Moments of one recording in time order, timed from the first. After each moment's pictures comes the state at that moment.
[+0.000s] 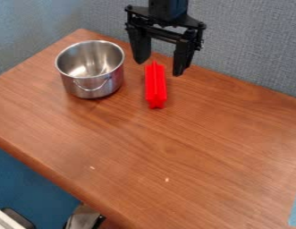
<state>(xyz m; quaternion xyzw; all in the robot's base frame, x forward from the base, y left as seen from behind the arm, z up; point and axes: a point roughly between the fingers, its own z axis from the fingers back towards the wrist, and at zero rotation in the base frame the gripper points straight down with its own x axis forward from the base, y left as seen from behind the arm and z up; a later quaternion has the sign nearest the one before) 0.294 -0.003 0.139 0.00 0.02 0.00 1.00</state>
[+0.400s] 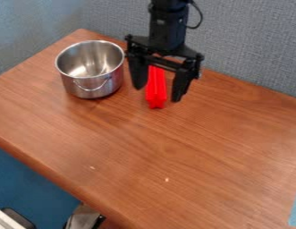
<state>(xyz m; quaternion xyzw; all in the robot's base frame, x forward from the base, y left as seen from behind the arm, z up) 0.288 -0.010 0.107 0.00 0.06 0.03 1.00</state>
